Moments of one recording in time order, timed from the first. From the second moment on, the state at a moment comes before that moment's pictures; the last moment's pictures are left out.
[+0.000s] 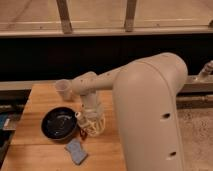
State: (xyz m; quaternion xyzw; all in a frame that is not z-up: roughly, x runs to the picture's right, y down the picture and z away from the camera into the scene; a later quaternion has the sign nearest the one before) arm -0.044 0.203 0.730 -0.43 0.34 0.33 0.77
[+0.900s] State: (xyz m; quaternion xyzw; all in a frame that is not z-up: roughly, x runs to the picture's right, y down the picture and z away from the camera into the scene) arm -0.066 0.092 0.777 -0.35 0.28 0.37 0.81
